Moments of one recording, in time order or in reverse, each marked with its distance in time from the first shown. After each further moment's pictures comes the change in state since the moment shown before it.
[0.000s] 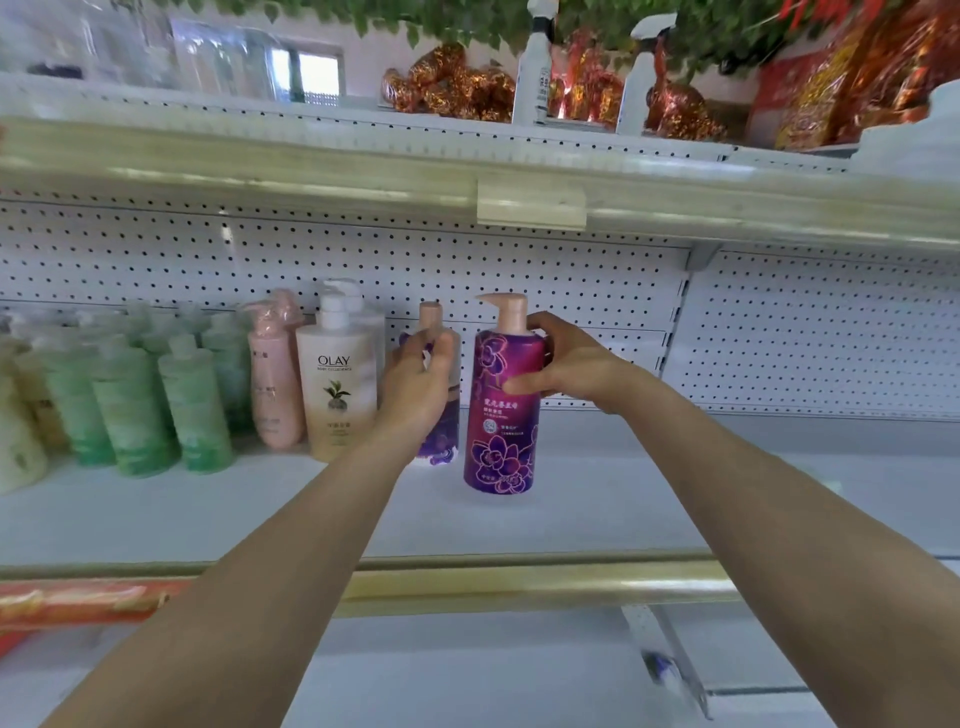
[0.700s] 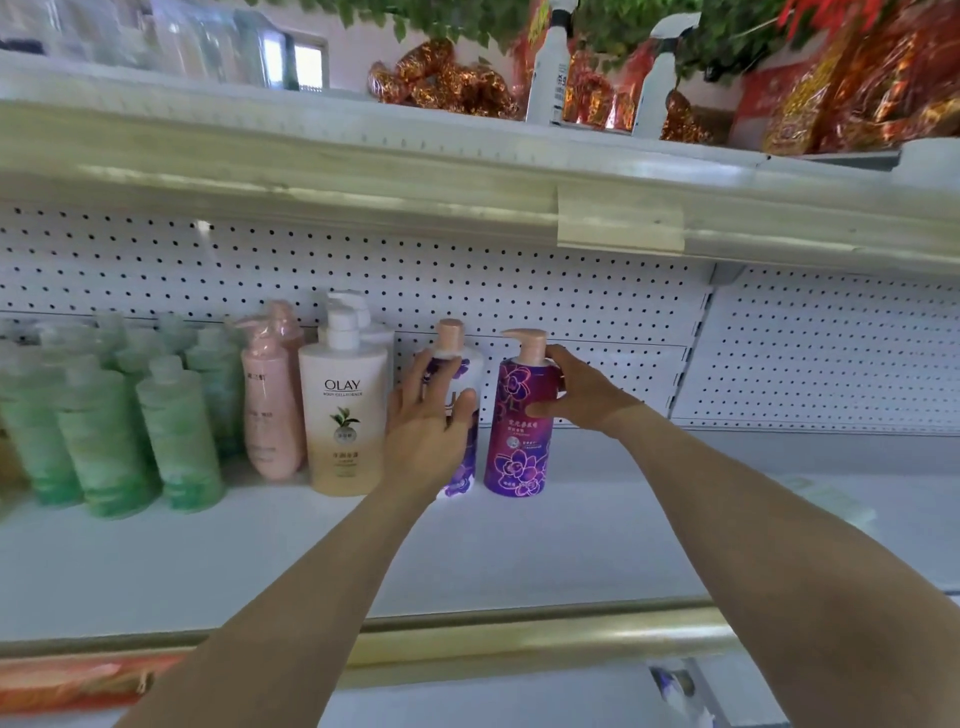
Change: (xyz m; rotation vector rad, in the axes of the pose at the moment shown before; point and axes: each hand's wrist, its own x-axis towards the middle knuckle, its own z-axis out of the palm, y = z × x) left_hand 0.049 -0.074 0.003 0.341 0.032 0.327; right_hand 0.076 0.055 0.015 -0.210 0.092 0.109
